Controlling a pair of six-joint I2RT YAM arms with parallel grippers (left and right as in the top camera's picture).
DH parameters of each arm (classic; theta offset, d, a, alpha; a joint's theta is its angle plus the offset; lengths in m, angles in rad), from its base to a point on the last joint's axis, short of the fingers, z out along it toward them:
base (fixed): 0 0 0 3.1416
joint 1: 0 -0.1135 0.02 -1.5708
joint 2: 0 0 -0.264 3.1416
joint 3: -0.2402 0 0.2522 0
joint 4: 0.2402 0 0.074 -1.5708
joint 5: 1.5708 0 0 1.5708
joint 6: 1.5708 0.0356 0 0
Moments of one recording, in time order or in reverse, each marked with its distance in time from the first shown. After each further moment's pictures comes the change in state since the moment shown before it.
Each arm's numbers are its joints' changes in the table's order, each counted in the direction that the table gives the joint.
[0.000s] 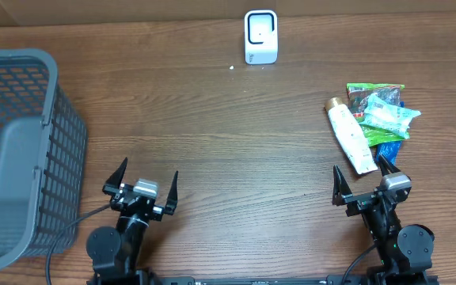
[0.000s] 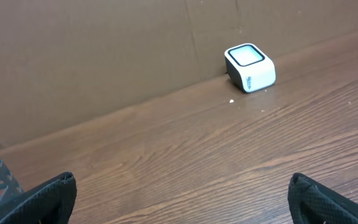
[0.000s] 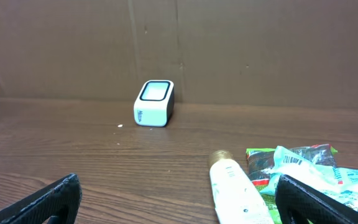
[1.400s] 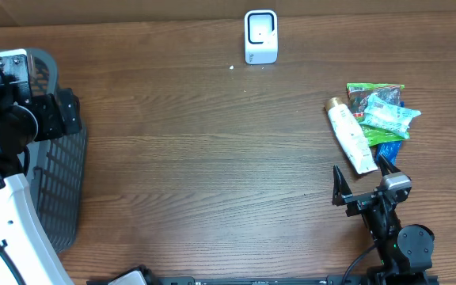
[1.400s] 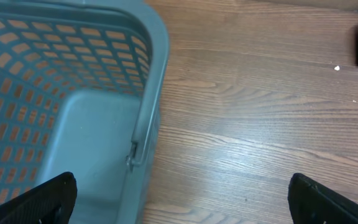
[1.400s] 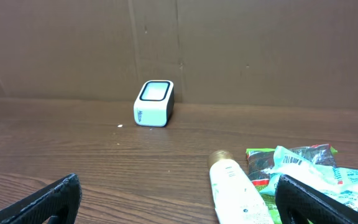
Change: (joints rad) left arm -0.259 -1.289 -1.748 1.210 -0.227 -0.077; right arm 0.000 0.000 0.000 0.000 0.000 0.000
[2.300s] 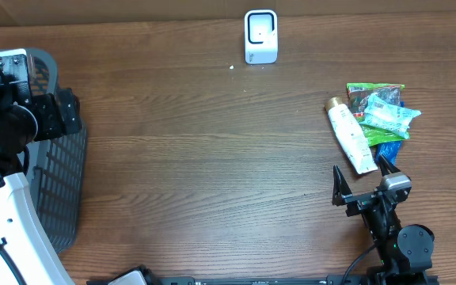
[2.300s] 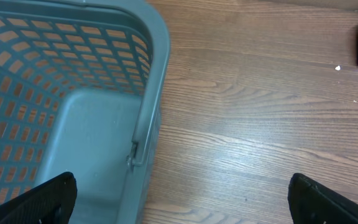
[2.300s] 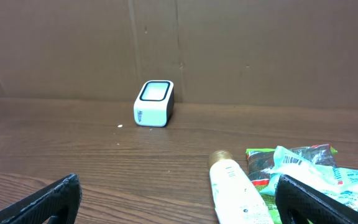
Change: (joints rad) left arm -0.019 -0.015 -0.002 0.003 0.010 -0.009; right arm 0.000 0.000 0.000 0.000 0.000 0.000
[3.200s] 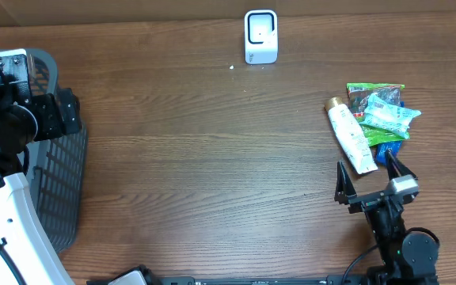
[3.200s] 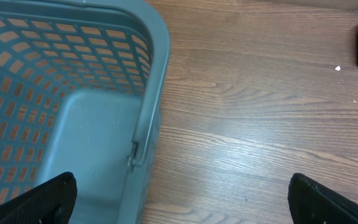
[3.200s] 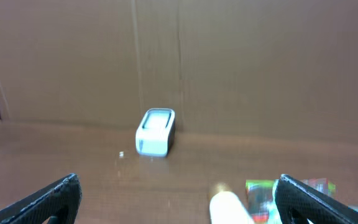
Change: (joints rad) left arm 0.000 0.000 0.000 0.000 0.000 0.000; right arm 0.001 0.000 0.000 -0.120 -0.001 0.000
